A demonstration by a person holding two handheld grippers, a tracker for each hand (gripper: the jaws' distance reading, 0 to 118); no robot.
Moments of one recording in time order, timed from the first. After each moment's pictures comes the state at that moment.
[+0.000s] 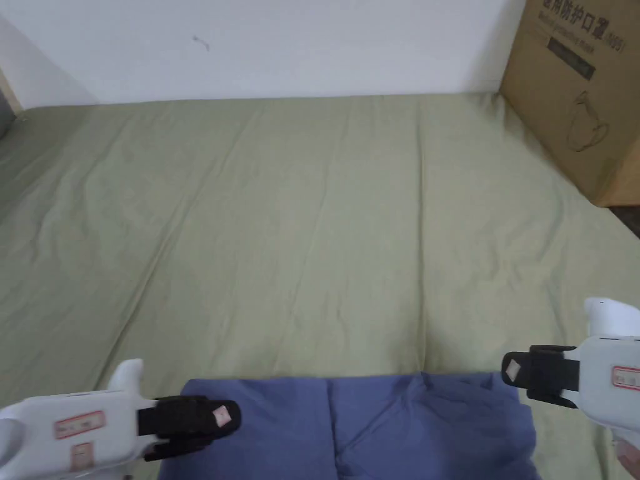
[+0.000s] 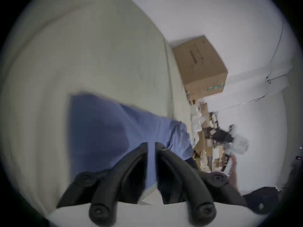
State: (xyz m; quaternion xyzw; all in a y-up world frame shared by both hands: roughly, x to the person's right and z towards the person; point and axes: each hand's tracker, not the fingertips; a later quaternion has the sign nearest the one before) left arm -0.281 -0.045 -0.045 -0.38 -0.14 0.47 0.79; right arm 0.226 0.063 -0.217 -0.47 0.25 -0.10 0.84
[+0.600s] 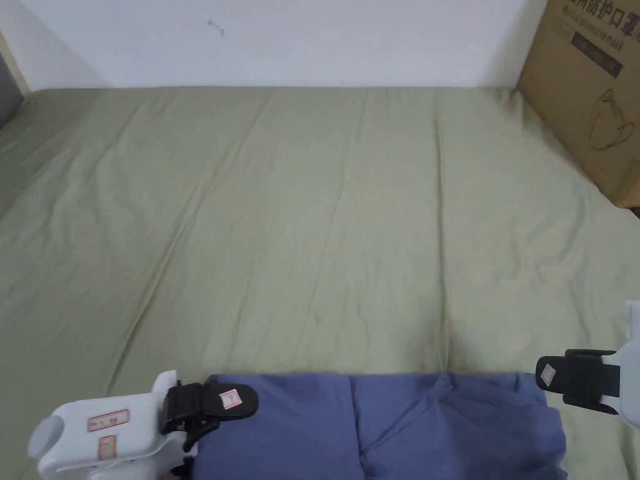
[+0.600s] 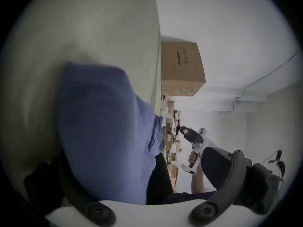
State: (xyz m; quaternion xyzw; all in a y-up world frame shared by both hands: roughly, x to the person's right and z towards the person) left arm -0.277 -0.146 -0.087 -0.37 -0.28 0.59 0.66; right arm 0.212 0.069 -0.212 -0.48 0.23 -0.06 0.84
